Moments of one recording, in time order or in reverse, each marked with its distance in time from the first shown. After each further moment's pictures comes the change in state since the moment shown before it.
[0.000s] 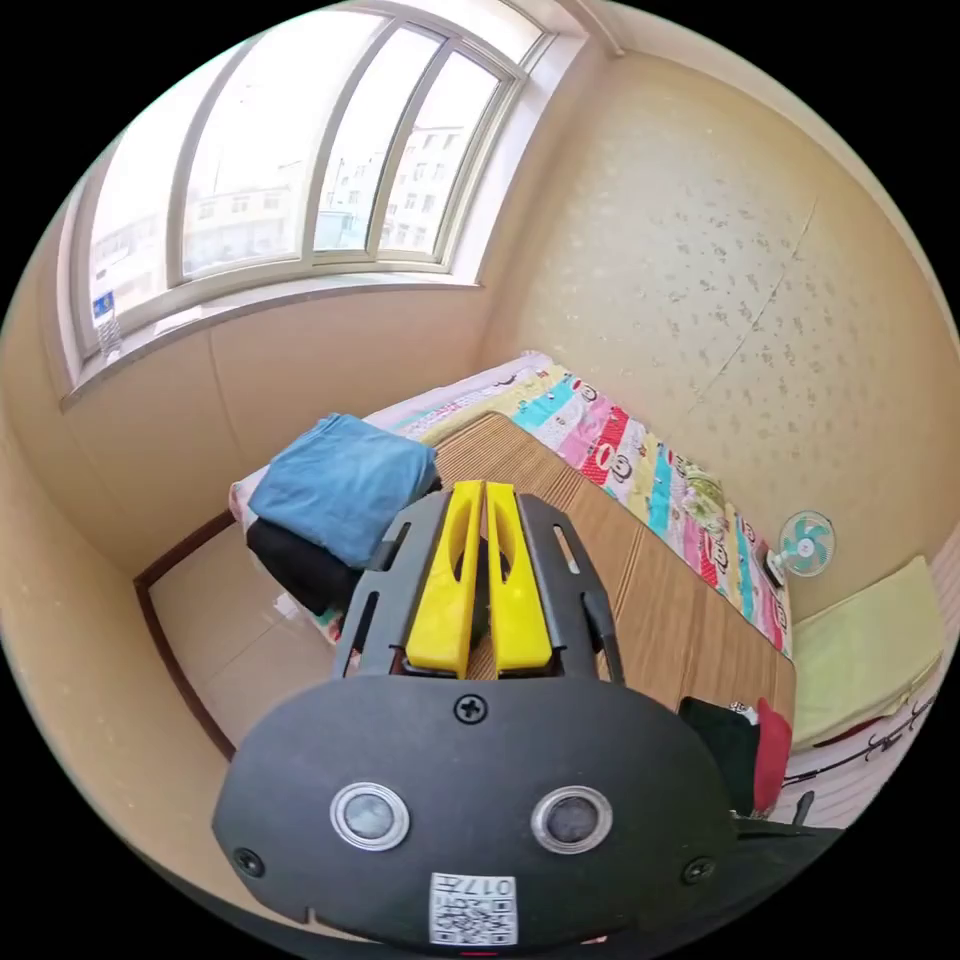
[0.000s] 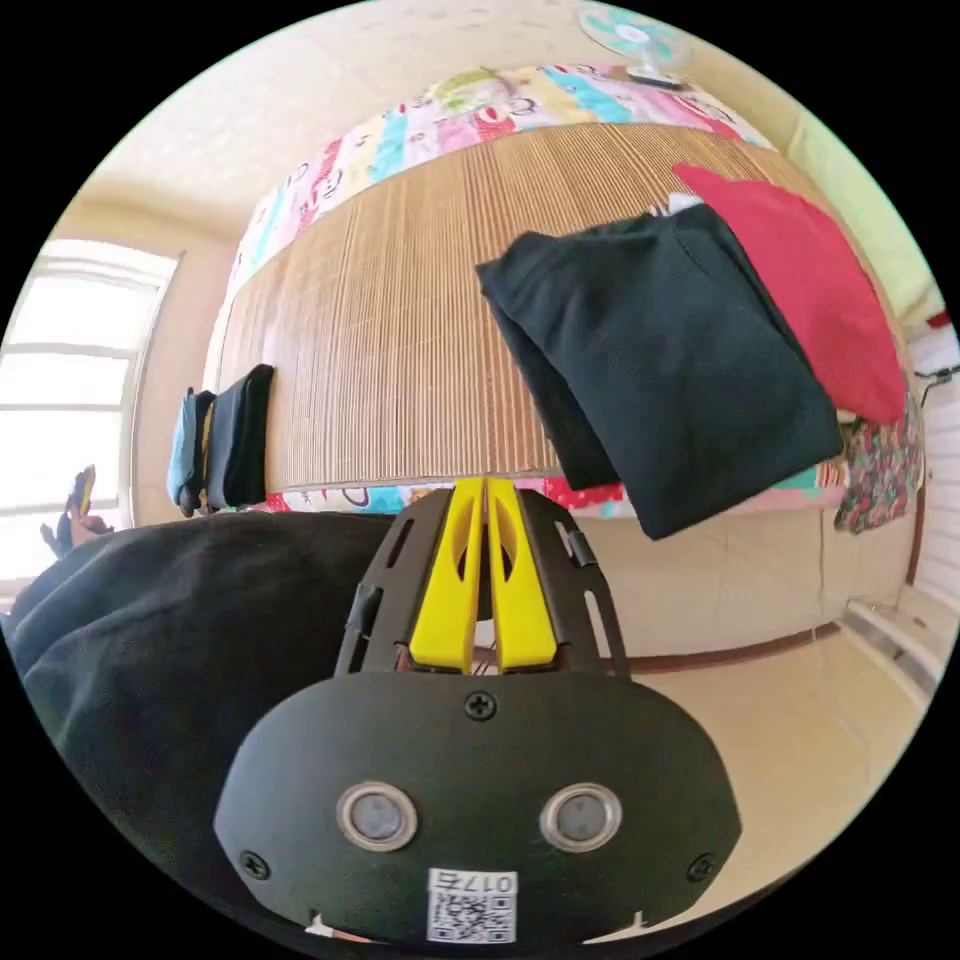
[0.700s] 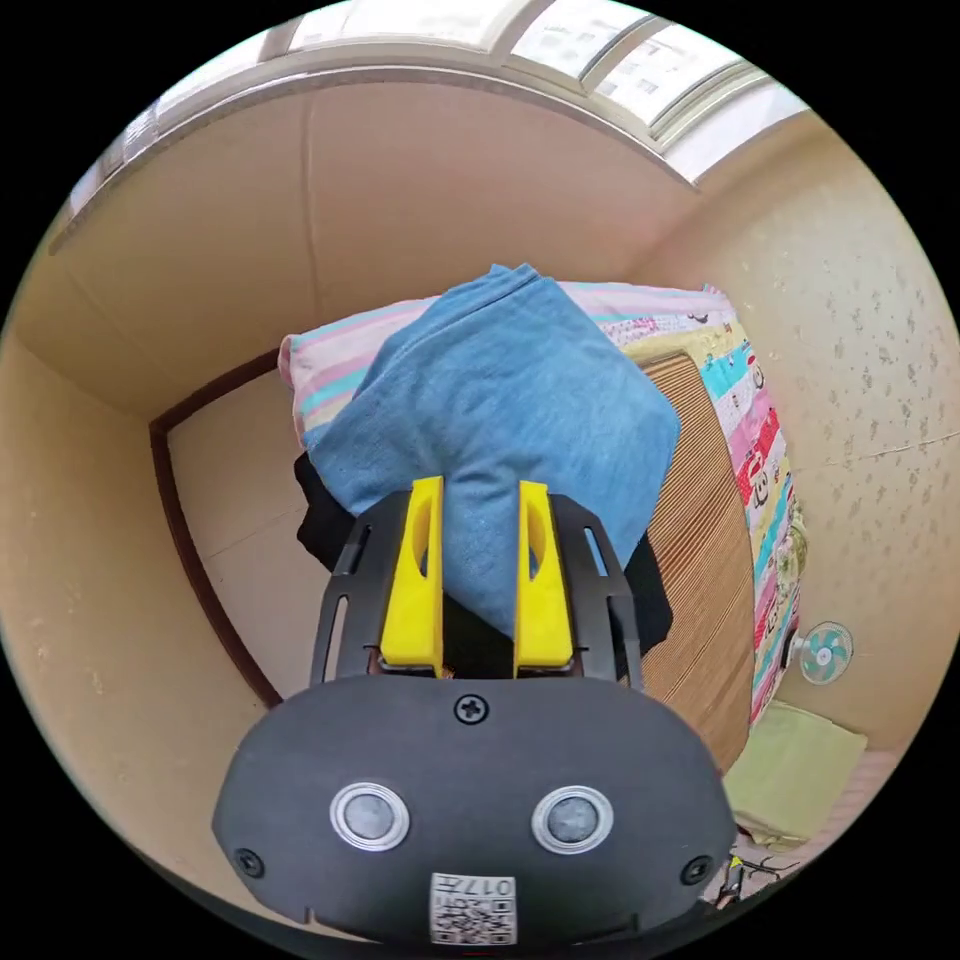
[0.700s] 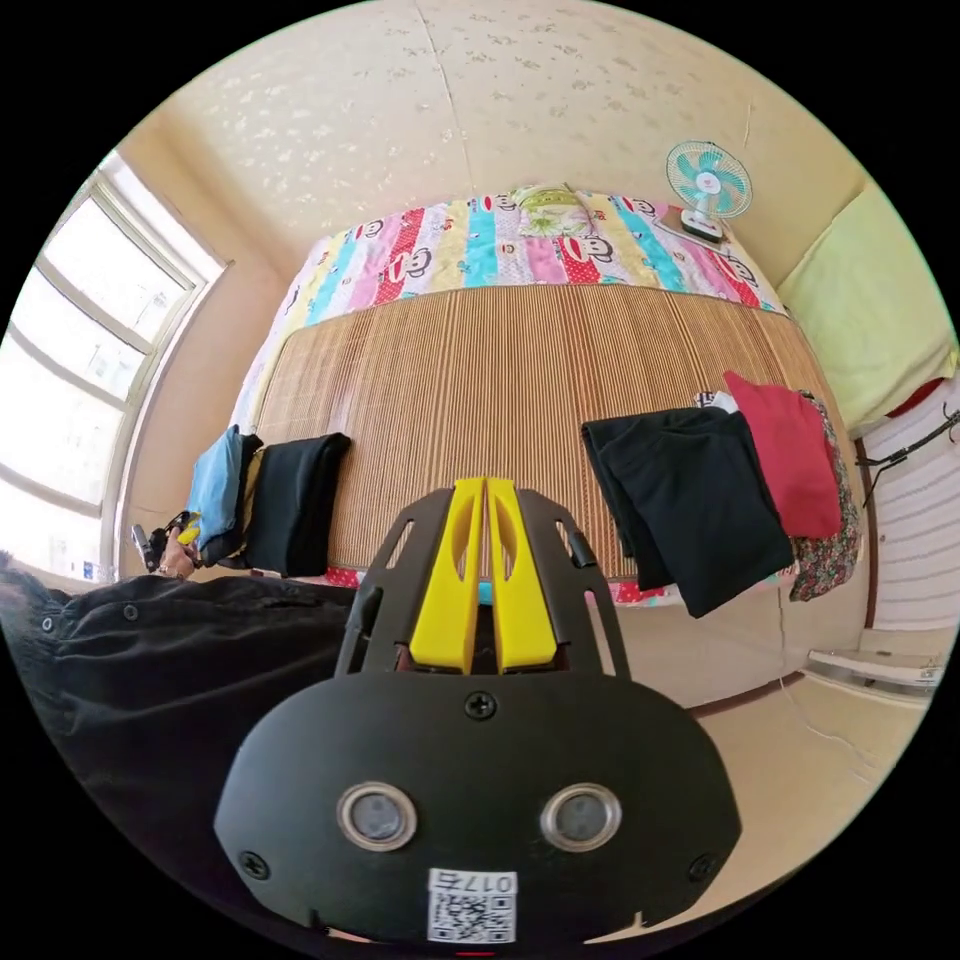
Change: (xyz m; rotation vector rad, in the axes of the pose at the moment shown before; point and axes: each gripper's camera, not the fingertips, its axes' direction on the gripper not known) left arm -0.189 -0.057 0.196 -0.371 -0.104 -0.374; right arm -0.185 -0.102 -0.009 0.216 0.044 0.050
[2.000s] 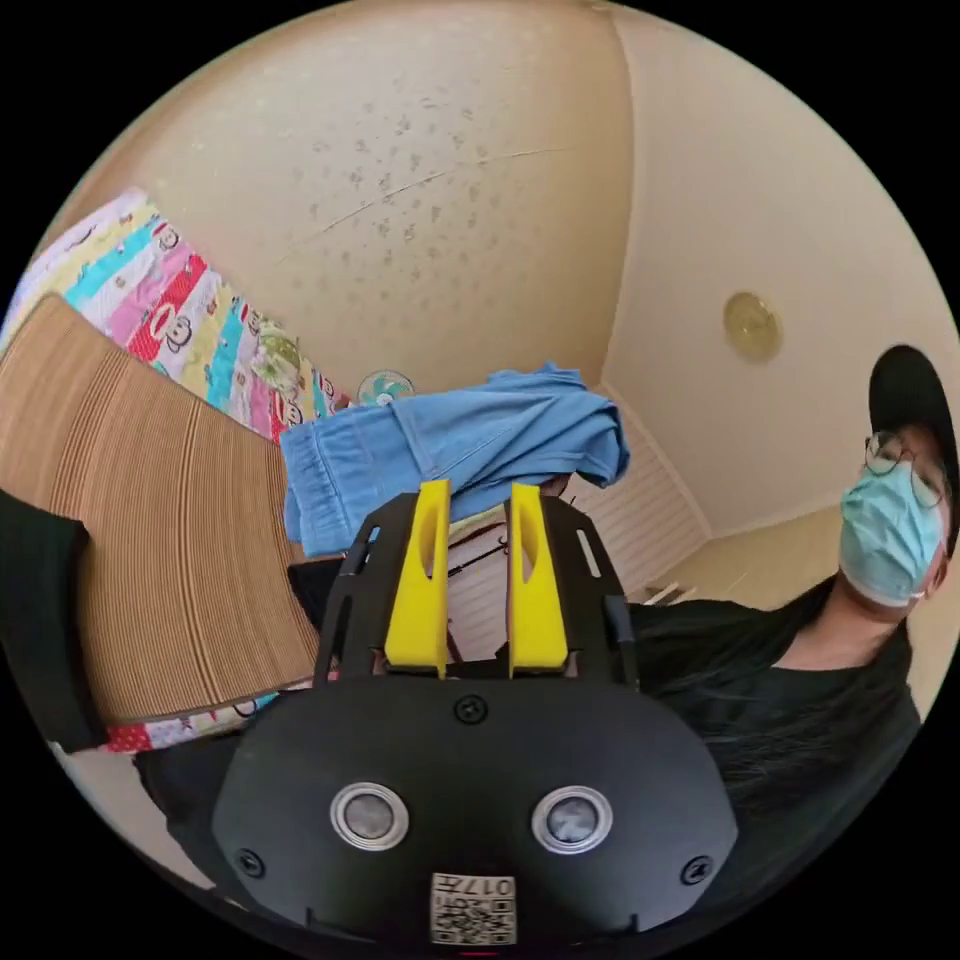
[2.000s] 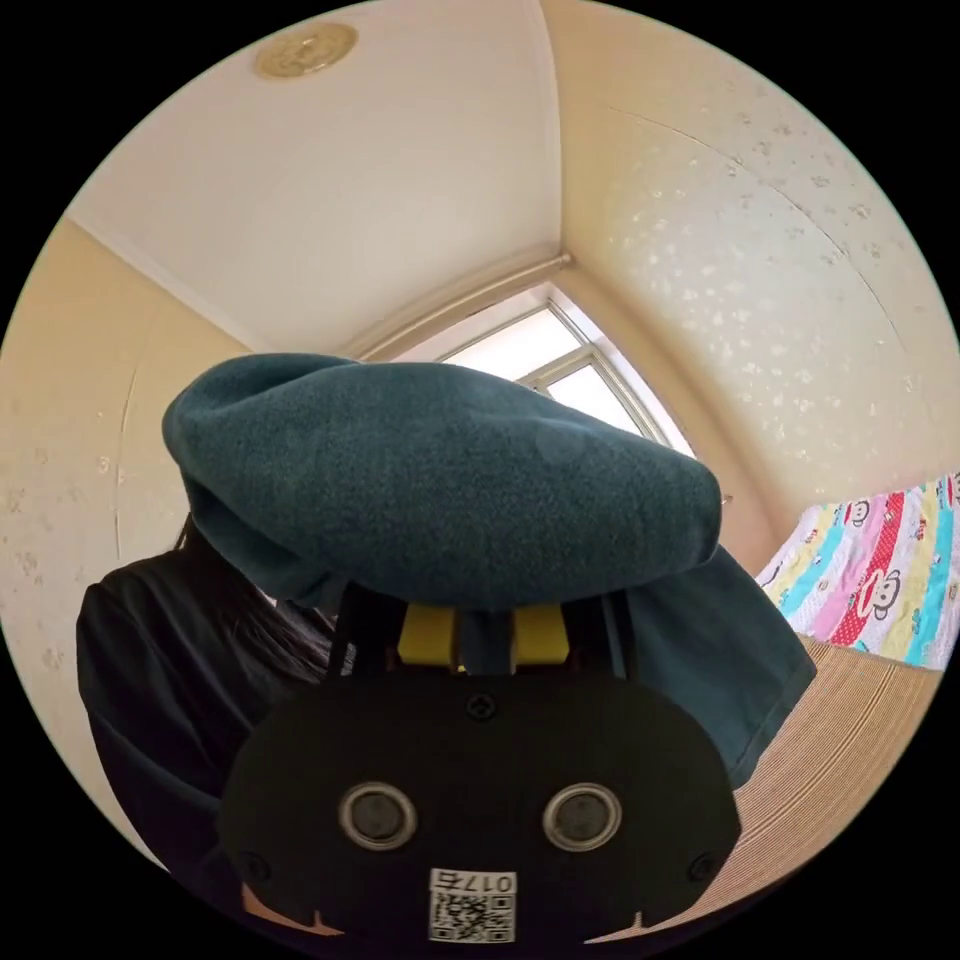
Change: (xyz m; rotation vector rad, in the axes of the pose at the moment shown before) left arm 0.314 0.235 -0.219 -0.559 1.401 0.667; right arm 0.093 -0.176 -0.058 0.576 -1.449 -0.728
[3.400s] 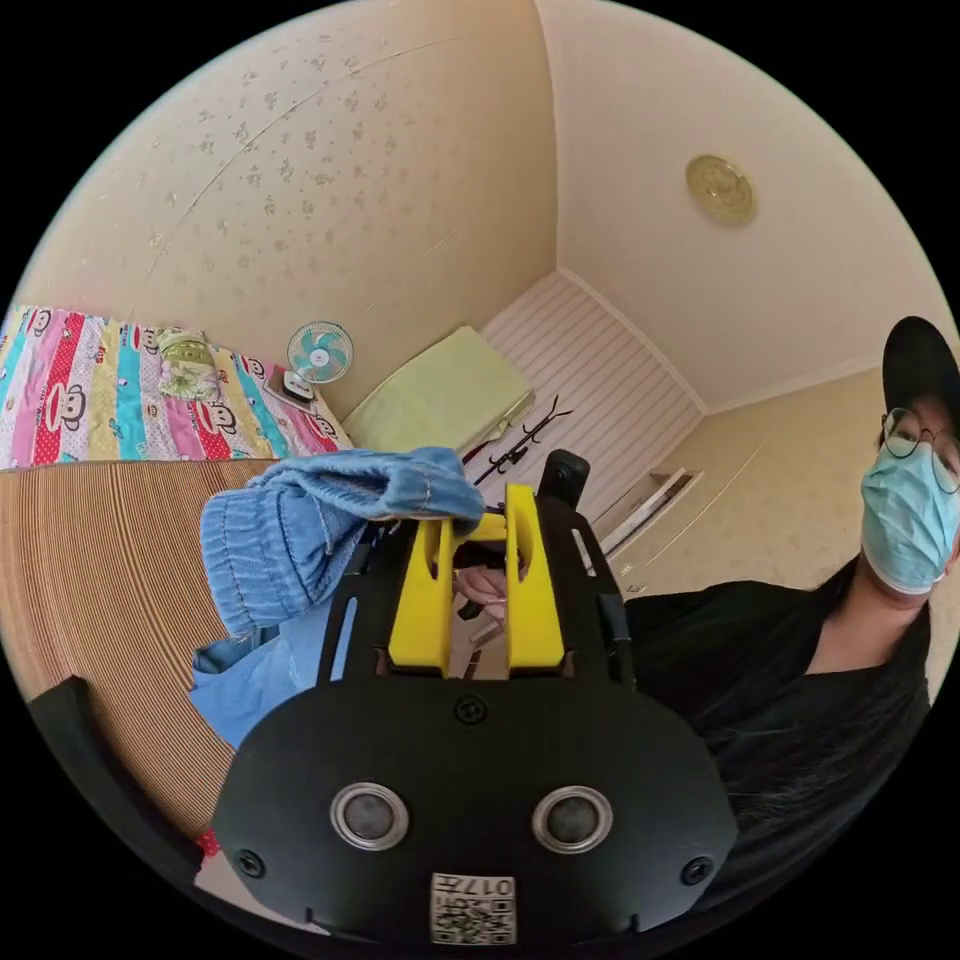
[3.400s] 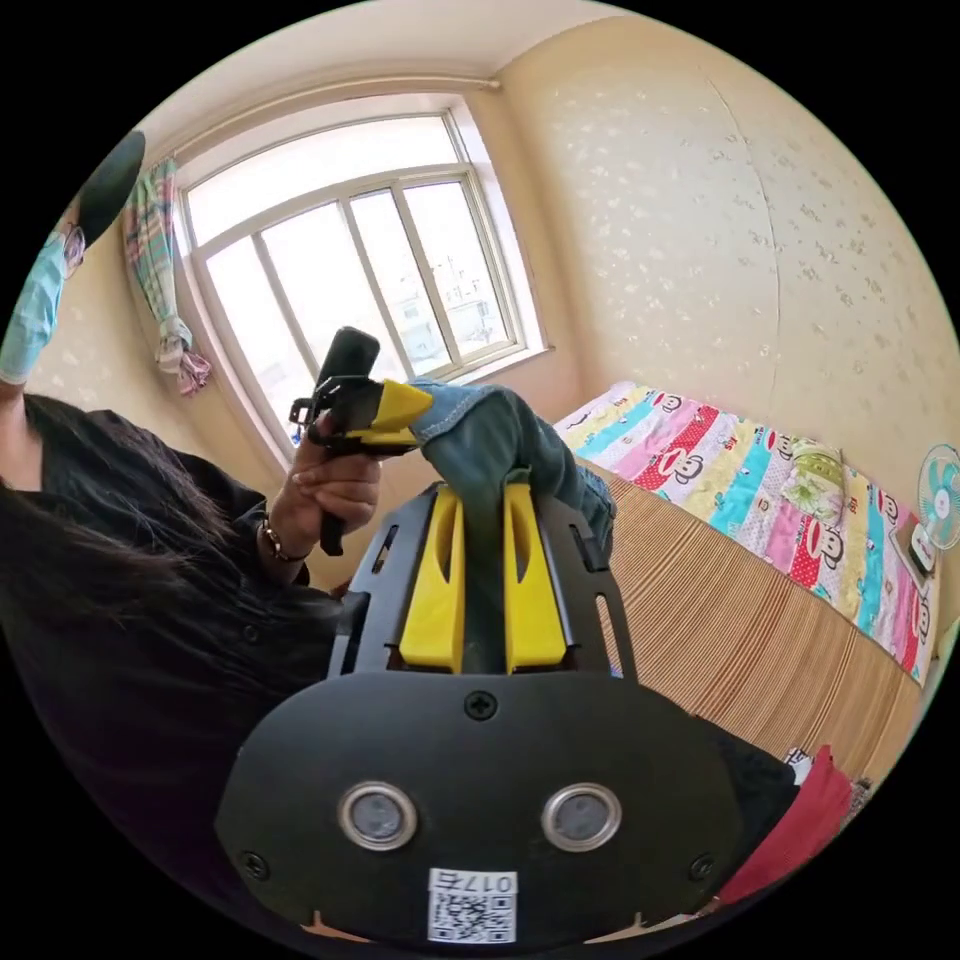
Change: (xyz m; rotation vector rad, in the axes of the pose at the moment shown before) left arm -0.052 -0.106 0.220 -0.304 -0.049 0.323; right arm 0.048 0.146 0.142 -0.512 0.653 0.066
